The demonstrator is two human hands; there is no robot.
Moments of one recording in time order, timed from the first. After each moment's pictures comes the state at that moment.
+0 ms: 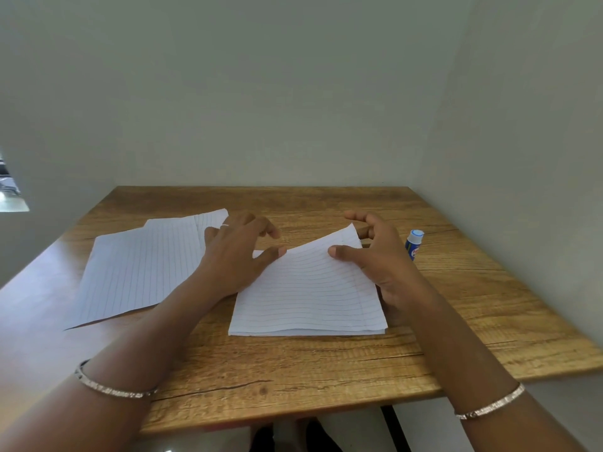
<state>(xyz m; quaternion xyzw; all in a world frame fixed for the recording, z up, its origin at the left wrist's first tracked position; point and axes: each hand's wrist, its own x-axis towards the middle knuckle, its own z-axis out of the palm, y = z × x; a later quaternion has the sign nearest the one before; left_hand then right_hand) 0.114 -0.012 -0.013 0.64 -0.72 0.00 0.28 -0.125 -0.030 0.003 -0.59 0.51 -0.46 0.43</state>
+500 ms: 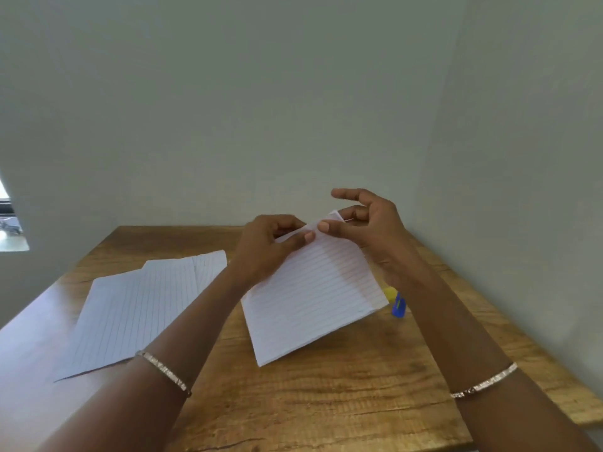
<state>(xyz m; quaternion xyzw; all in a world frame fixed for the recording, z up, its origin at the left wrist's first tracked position) 0.081 -0.052 0.044 0.47 -0.71 -0.15 0.50 -0.123 -0.067 0.079 -0.69 0.38 -0.50 0.36</state>
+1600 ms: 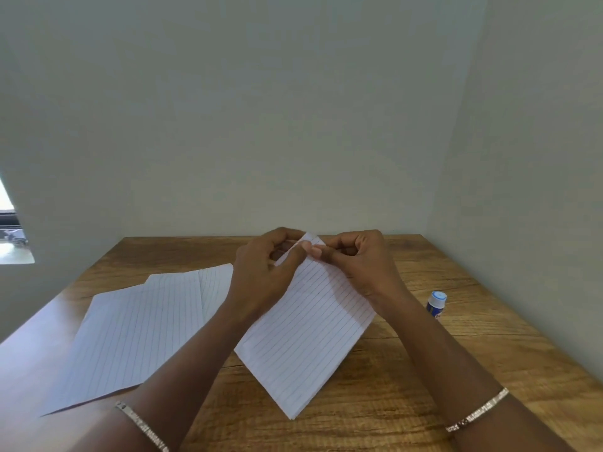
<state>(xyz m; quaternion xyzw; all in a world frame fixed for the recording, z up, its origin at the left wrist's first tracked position) 0.088 -0.047 0.026 0.51 -0.66 -0.07 0.55 -0.087 -0.094 0.036 -0.70 0.39 -0.50 0.34</state>
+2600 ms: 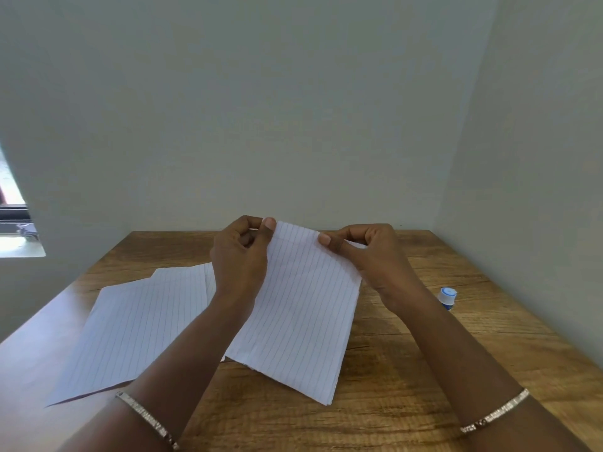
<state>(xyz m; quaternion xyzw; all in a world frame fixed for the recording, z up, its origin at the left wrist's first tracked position) 0.099 -0.048 0.026 0.55 -0.45 -0.16 0.69 -0.093 -0.094 0.038 -0.69 0.37 -0.50 0.38</state>
